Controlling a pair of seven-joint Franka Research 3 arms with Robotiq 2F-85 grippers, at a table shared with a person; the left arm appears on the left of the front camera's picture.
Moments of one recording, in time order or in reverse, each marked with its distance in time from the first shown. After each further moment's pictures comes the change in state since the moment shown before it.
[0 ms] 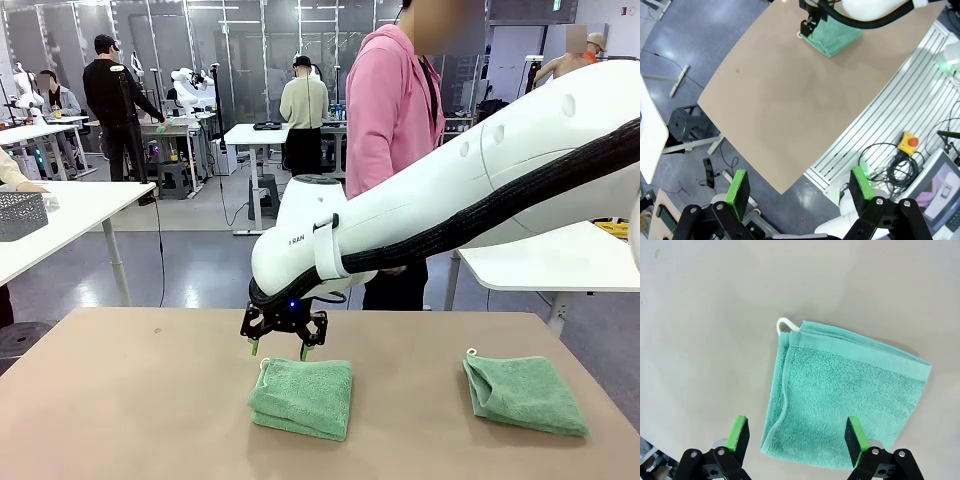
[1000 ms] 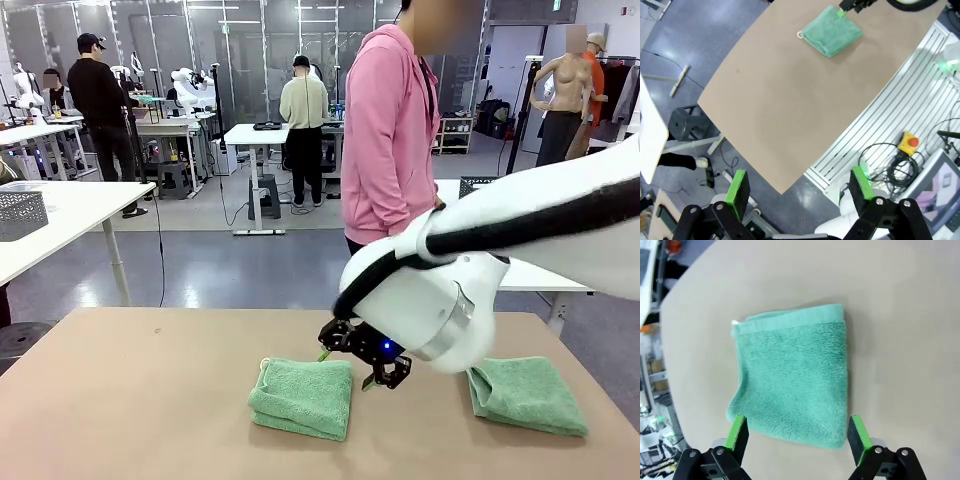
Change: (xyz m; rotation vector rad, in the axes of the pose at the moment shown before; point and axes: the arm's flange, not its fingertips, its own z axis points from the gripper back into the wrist) left arm 0.000 0.000 0.000 0.000 0.000 0.000; right arm -0.087 -0.159 0.012 0.361 -0.194 -0.307
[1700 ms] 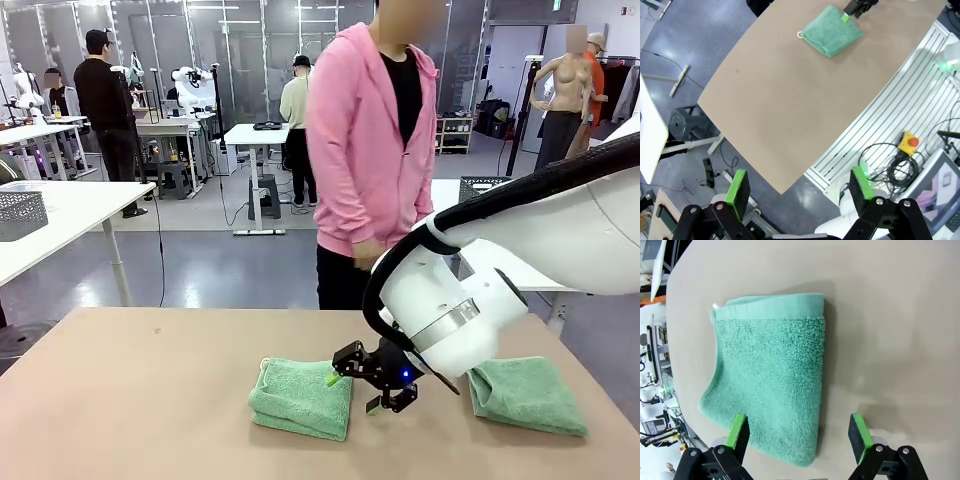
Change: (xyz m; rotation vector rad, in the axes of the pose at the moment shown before) left arm 0.000 0.000 0.000 0.000 0.000 0.000; right arm 0.016 -0.059 -0.043 0.093 0.125 0.057
